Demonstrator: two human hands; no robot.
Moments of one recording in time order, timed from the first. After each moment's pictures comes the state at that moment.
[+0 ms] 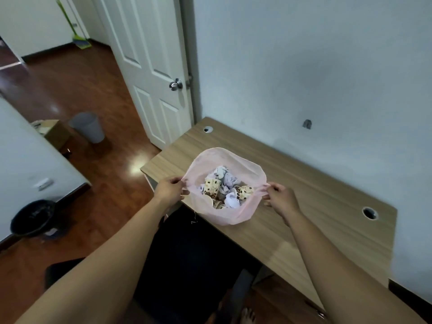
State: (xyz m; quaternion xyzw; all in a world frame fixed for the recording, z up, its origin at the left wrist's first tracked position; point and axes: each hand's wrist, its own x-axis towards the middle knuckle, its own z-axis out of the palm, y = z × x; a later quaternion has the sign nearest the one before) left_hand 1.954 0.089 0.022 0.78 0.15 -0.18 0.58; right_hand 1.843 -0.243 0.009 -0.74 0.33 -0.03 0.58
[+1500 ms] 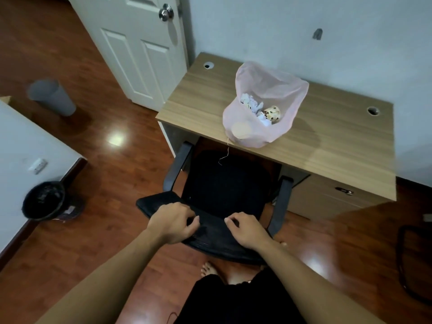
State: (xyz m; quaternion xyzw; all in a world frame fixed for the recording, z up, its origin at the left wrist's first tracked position) left_hand 1.792 0.412 -0.053 0.88 -0.44 -0.18 0.02; right_hand 1.638 0.179 -0.079 -0.87 0.20 0.23 0.39
